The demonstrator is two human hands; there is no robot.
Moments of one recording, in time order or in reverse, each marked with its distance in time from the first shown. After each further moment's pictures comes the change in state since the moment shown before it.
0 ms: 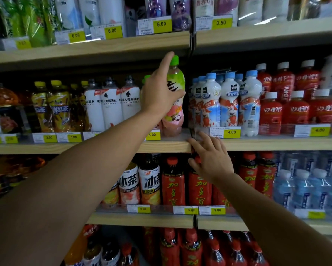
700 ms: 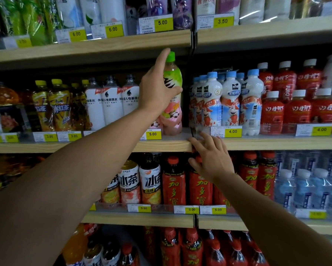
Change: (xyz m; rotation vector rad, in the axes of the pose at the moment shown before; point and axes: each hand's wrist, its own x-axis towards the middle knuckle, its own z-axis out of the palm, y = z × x) left_hand 0.006 -0.008 -0.005 -0.050 0.012 0.003; right_hand -0.001 -0.001 0.003 0.010 0.042 0.013
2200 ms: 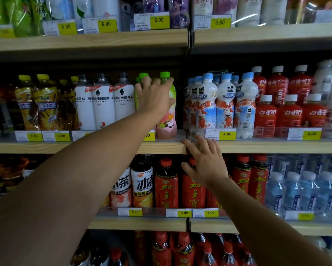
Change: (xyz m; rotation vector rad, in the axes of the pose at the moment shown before) left_hand 0.011 -0.031 0.045 0.666 -0.220 0.045; right_hand -0.002 -0.001 0.002 -0.017 -0.010 0.002
